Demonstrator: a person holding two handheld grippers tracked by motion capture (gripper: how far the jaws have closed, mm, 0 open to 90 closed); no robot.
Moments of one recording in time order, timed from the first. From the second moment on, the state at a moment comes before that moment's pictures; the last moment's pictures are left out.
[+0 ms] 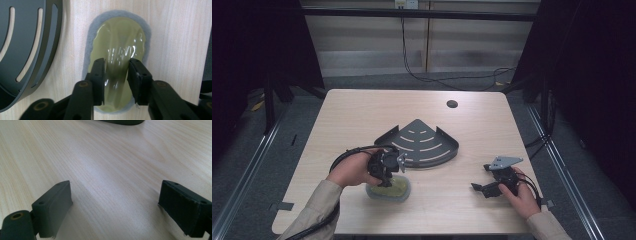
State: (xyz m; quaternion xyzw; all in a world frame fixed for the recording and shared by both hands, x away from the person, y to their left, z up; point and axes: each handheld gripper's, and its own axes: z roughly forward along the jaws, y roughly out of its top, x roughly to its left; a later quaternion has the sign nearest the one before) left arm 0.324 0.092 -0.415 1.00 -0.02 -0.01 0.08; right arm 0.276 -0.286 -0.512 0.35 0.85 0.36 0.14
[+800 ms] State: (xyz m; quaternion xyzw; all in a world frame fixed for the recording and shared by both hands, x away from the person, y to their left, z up) left arm 0.339 0.110 -0.391 0.98 0.15 -0.04 0.07; right arm 0.276 -0.286 -0.512 0.35 0.85 0.36 0.14
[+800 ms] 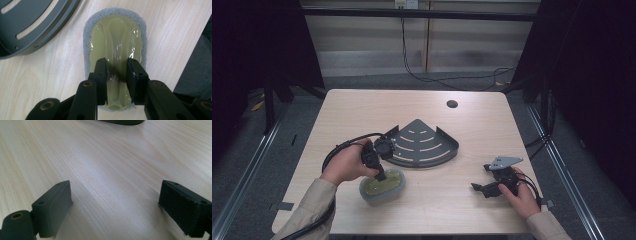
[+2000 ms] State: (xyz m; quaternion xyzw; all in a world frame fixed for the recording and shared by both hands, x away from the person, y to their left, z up) left arm 0.363 0.141 -0.362 0.96 0.27 -0.03 0.08; right arm 0.276 -0.286 -0.512 0.35 0.85 0.36 0.14
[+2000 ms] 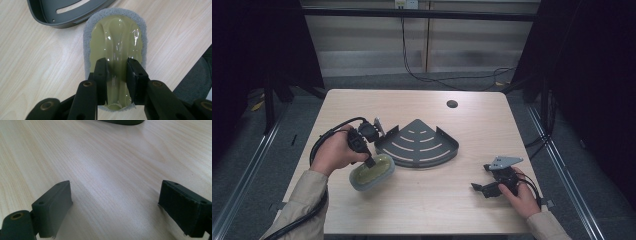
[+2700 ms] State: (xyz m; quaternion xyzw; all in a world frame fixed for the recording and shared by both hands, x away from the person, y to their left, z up) left arm 0.379 0.145 -0.335 0.96 0.28 -0.03 0.08; right arm 0.276 -0.286 -0.512 0.35 0.85 0.37 0.14
